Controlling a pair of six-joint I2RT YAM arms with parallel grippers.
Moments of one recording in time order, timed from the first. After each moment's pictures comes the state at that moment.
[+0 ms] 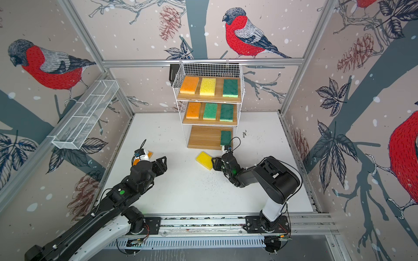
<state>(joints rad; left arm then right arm) -0.60 0.66 0.48 -0.35 -0.39 -0.78 0.72 1.71 0.50 0.67 -0.01 0.71</state>
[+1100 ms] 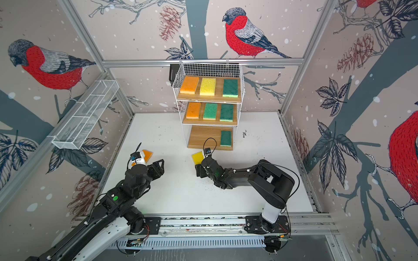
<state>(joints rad) -0.60 0.53 0.48 -0.47 -0.37 -0.80 1.01 1.72 0.72 0.34 0.23 0.50</state>
